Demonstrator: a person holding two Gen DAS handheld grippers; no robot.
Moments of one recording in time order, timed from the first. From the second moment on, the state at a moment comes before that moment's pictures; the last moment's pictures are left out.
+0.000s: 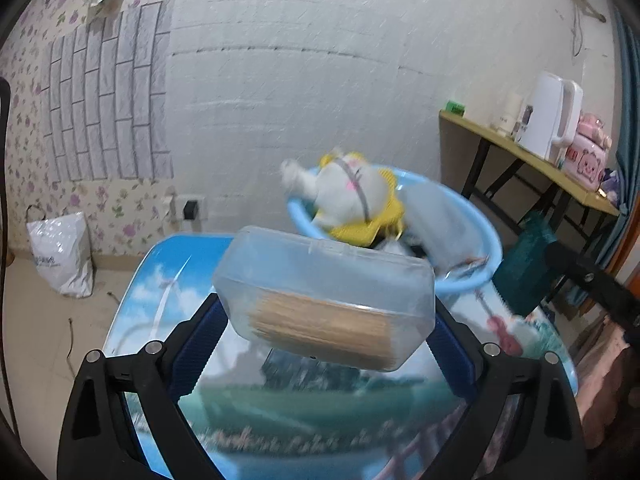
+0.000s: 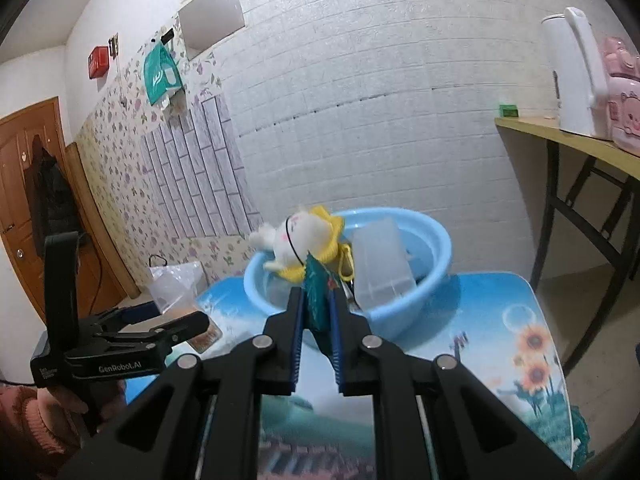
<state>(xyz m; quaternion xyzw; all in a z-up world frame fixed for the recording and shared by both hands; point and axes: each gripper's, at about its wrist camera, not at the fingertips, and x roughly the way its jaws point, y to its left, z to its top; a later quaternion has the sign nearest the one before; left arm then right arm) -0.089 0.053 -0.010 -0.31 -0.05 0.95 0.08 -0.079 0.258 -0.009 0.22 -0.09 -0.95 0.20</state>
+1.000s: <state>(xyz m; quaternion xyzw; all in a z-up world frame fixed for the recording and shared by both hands) -0.168 0.136 -0.029 -0.33 0.07 0.93 0.14 -0.193 0.279 -0.050 0.29 -0.13 -0.93 0.16</state>
